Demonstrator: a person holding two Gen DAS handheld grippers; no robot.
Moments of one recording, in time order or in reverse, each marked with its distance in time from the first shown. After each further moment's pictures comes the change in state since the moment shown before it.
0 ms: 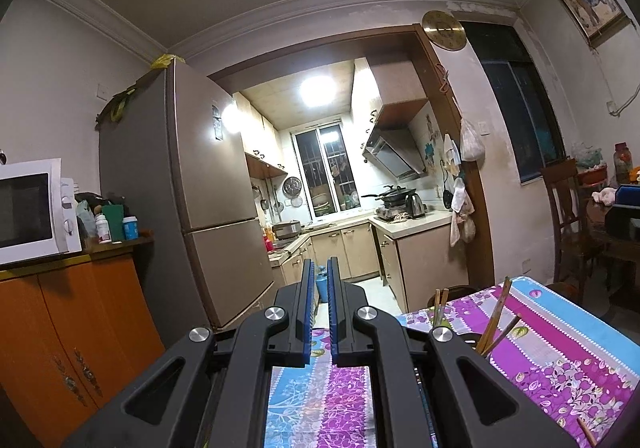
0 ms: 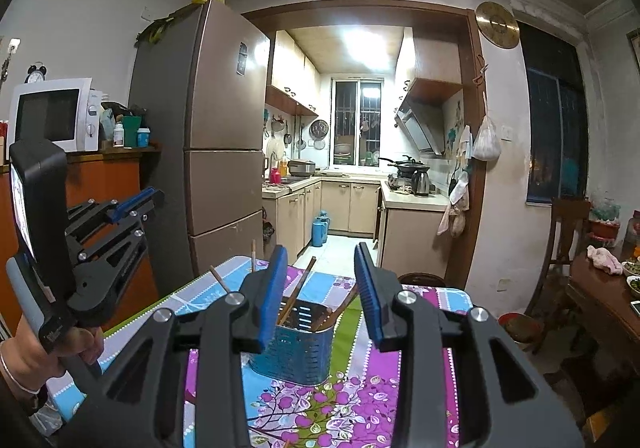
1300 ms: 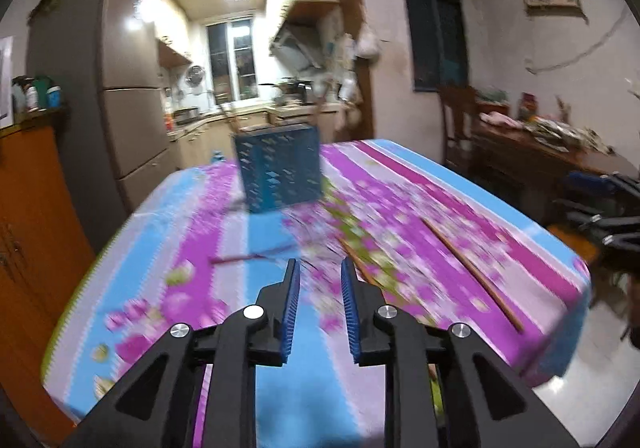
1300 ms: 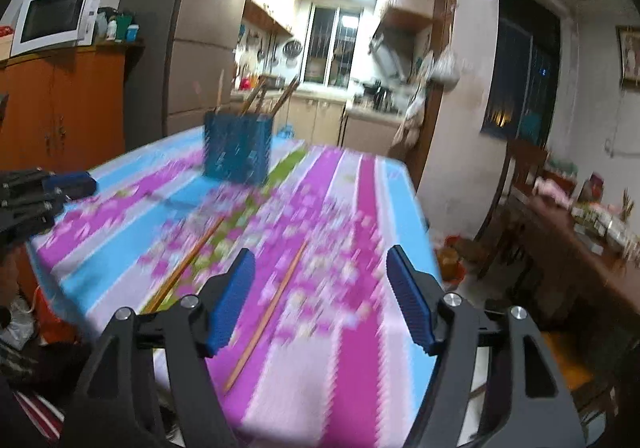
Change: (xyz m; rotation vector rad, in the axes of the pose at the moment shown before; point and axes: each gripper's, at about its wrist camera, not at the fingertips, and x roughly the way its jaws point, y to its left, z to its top) left arm -0.188 -0.051 -0.160 -0.062 0.387 -0.426; right arm -0.141 -0.027 -0.207 -0.052 0.313 -0.128
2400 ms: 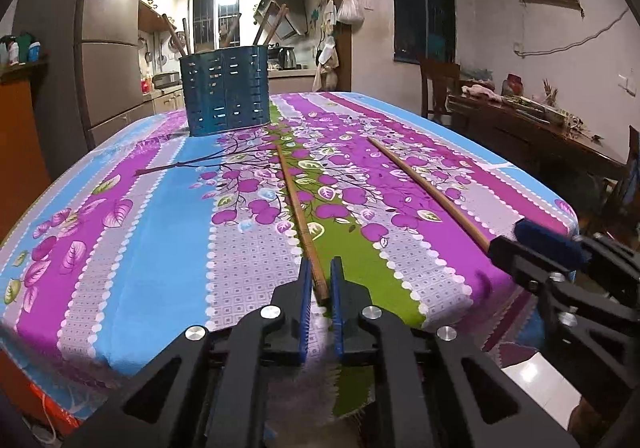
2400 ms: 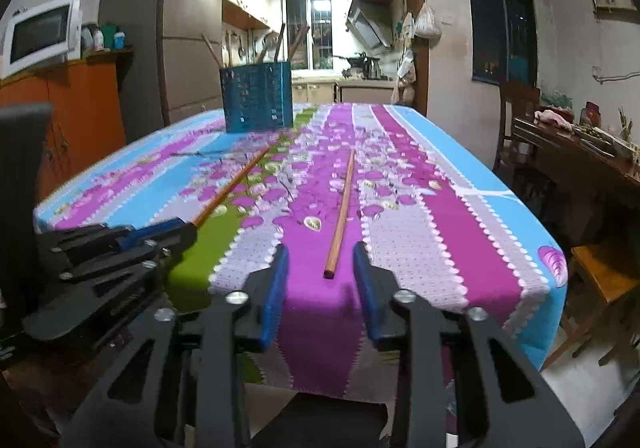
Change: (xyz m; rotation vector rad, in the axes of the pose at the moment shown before) left arm 0.043 -0.059 -0.074 -0.059 0.103 -0.071; right arm 0.008 0.051 -0.080 0.170 0.029 -0.006
